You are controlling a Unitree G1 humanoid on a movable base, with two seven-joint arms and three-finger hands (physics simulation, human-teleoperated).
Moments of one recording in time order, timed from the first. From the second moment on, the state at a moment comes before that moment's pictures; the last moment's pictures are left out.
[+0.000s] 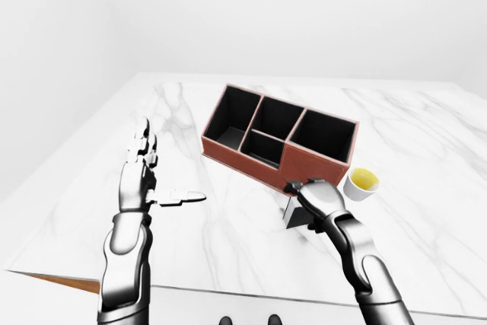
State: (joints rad) left arm -0.04 0.10 0.20 -0.29 0.00 0.09 -0.12; right arm -0.02 -0.15 0.06 -0.11 -1.34 -0.09 0.40
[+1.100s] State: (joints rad) left arm -0.02 0.10 0.21 -0.30 -0.01 0.09 -0.13; right arm -0.01 -0.16 0.07 -0.04 -1.40 -0.09 0.34
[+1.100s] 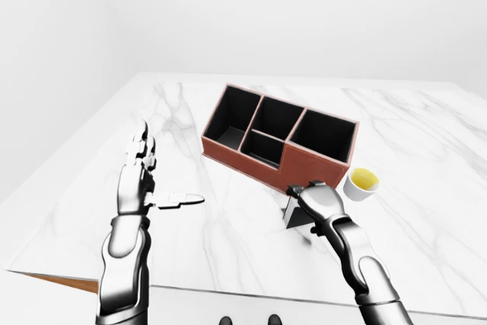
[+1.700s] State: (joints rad) left arm -0.01 0.10 0.22 -0.29 -0.02 0.09 -0.13; right arm 0.00 -0.16 0.08 -0.03 -1.41 -0.09 0.31
